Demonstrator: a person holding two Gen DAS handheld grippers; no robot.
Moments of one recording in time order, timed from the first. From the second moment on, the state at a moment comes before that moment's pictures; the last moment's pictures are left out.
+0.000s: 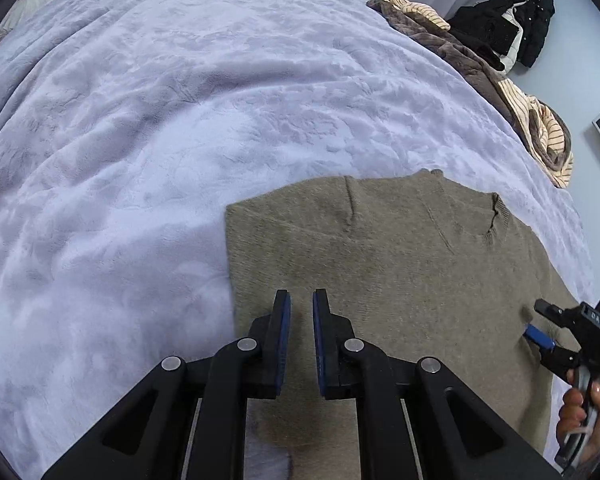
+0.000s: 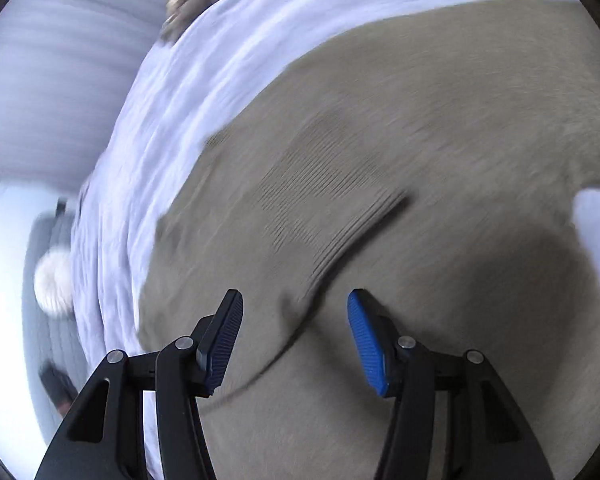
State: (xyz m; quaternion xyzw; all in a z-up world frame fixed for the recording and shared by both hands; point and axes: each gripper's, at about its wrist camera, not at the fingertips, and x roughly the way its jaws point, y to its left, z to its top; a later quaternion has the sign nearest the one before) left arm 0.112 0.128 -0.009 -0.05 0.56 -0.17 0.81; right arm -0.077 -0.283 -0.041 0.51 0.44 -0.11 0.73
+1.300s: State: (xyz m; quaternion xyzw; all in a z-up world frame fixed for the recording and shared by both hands) left arm 0.000 -0.068 -0.012 0.08 0.61 -0.17 0.77; right arm -0.181 -0.318 -0.016 0.42 0.51 -0.08 0.75
